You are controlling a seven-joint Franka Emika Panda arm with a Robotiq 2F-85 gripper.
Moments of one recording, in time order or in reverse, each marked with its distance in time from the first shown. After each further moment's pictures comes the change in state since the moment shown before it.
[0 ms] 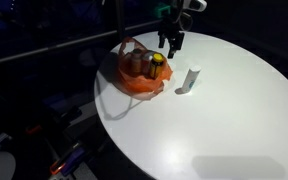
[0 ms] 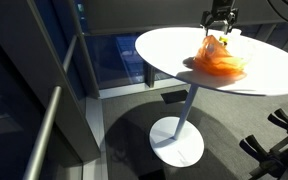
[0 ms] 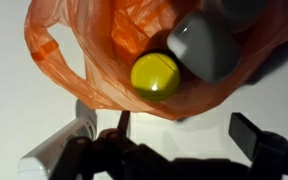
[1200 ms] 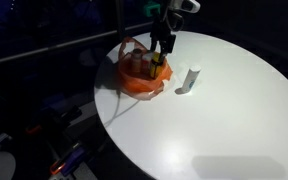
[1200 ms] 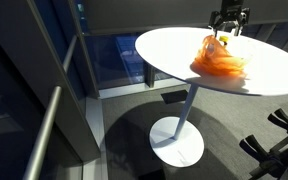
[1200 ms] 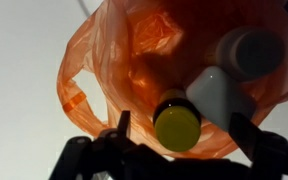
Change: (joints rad) arm 0.008 -0.124 -0.005 -0.179 -0.002 -0.001 0.014
